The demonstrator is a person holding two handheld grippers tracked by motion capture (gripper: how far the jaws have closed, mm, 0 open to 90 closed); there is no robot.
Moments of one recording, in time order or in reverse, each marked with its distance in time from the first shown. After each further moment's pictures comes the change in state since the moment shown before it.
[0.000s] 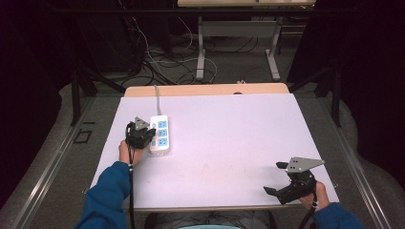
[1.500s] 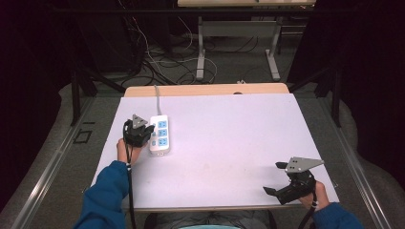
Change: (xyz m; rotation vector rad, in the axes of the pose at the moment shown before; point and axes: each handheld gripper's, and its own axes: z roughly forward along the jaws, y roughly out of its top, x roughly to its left) left arm 0.002 0.008 -0.010 -0.052 0.014 -0.018; right arm 0.000 0.000 0.001 -0.002 -0.004 -0.003
